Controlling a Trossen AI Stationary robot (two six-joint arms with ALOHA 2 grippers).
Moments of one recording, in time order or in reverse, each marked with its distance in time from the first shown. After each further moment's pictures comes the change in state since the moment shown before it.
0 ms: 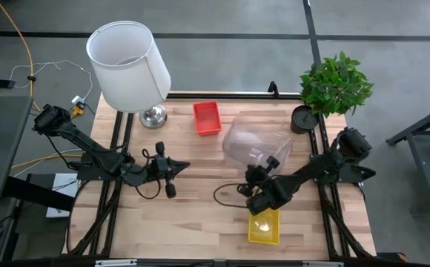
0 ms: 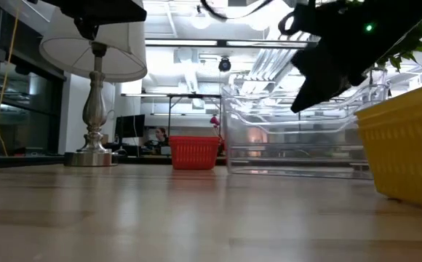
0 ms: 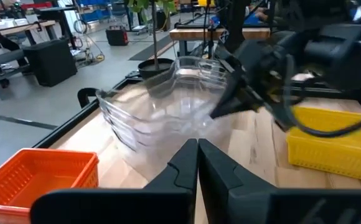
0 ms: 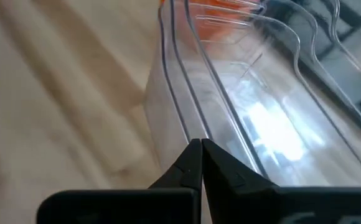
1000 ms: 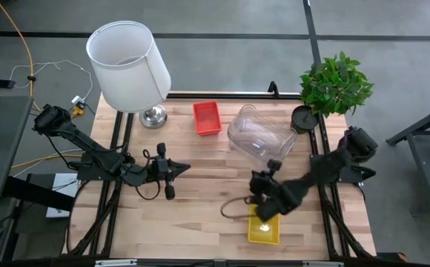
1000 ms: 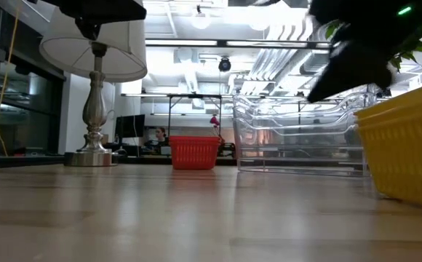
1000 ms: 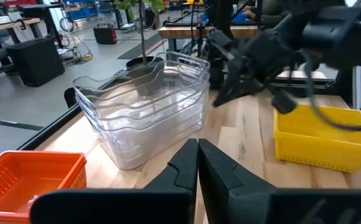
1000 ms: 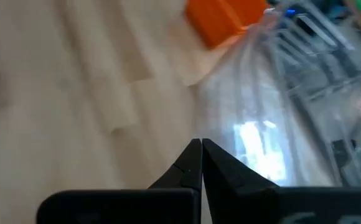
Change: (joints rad) left arm 0.000 0.000 0.000 -0.003 0.048 0.000; right arm 0.063 -0.055 0.000 -0.089 -0.030 -0.237
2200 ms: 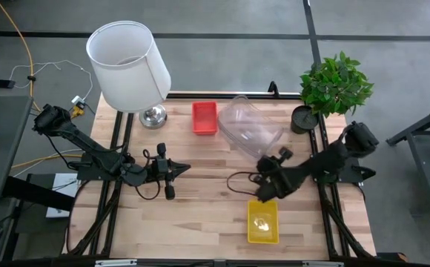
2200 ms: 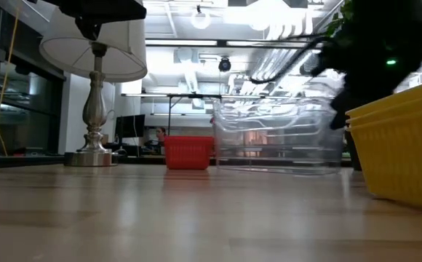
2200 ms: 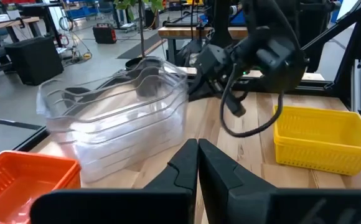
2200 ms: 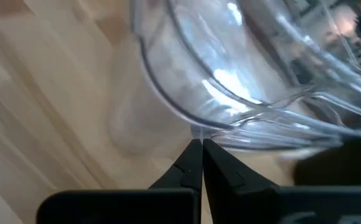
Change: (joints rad) left arm 0.000 0.000 0.000 0.003 0.004 -0.008; right arm -0.126 -0.047 -0.185 -0.102 -0.032 0.312
